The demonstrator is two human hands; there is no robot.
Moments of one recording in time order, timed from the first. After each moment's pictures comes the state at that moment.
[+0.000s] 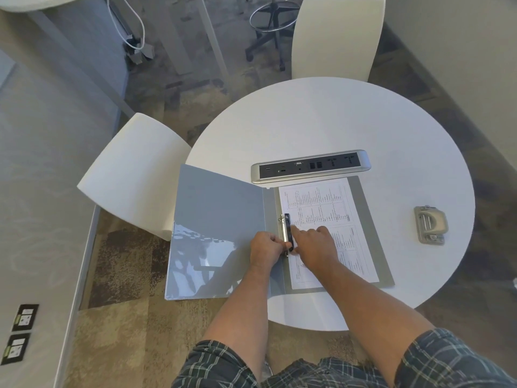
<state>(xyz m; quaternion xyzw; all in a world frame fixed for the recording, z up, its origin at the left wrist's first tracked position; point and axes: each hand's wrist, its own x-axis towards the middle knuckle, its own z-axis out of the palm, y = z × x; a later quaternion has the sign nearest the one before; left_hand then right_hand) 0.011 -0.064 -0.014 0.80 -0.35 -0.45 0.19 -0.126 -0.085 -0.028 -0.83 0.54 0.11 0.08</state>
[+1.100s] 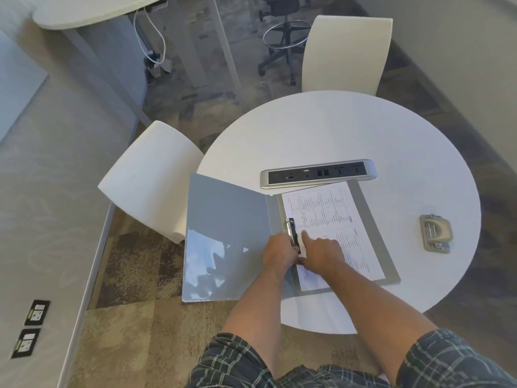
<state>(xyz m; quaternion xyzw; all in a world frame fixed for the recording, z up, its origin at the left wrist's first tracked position) -0.011 -0.061 0.014 0.80 -0.48 -0.36 0.04 -0.131 -0.082 -0.040 -0.80 0.56 0.15 0.16</state>
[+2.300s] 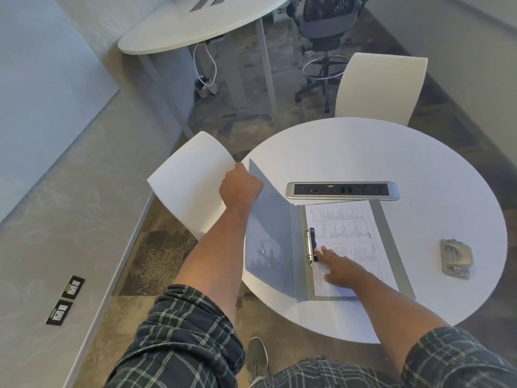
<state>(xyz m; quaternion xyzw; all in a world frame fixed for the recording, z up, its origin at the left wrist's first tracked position) 0.097 -0.099 0.176 0.89 -0.42 -0.06 0.18 -0.160 -0.072 -0.047 -0.83 0.44 0.15 0.32</state>
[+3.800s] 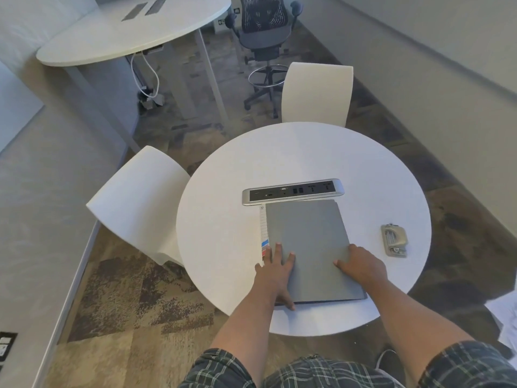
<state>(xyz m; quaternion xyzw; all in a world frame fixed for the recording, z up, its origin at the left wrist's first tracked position) -0.040 -0.016 0.006 0.61 -0.73 -0.21 -0.20 -0.285 -0.067 -0.013 -0.63 0.72 0.07 0.26</state>
